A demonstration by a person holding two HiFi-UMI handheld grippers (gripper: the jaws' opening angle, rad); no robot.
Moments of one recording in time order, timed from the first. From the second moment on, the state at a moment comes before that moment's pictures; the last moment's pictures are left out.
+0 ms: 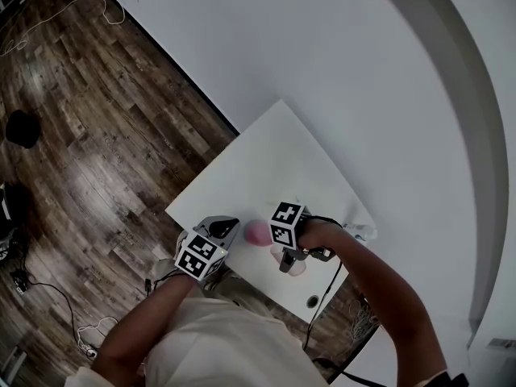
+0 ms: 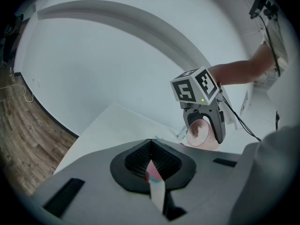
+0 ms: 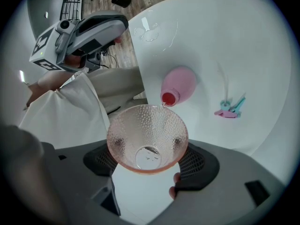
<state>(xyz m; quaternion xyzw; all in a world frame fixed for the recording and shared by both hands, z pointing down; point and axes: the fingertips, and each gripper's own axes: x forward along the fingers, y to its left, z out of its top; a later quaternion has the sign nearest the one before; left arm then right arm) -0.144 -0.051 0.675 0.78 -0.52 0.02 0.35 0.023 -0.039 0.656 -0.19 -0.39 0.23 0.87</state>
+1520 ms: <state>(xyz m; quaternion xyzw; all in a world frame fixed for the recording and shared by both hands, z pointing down) -0.149 -0.047 0.677 0.78 -0.52 0.02 0.35 0.013 -0.043 0.654 -0.24 -0.30 0.20 0.90</state>
